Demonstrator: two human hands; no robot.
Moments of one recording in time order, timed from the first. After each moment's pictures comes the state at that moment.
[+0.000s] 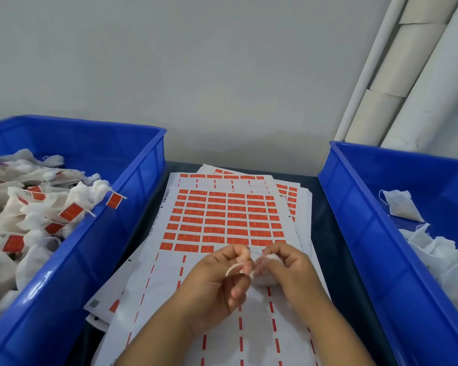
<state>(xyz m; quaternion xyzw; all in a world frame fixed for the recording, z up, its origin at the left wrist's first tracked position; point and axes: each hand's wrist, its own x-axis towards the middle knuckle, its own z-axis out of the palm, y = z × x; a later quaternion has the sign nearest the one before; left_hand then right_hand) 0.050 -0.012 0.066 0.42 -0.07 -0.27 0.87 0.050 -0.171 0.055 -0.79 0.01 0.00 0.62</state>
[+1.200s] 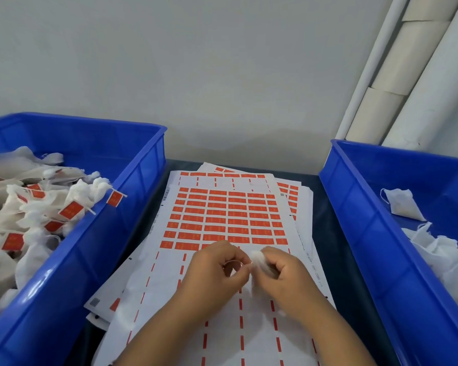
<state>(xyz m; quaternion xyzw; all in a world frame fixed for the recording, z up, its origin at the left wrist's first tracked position) 0.059 -0.015 0.053 0.86 -0.14 0.07 0.49 0.055 -0.170 0.043 -0.89 -0.07 -0.01 0.45</state>
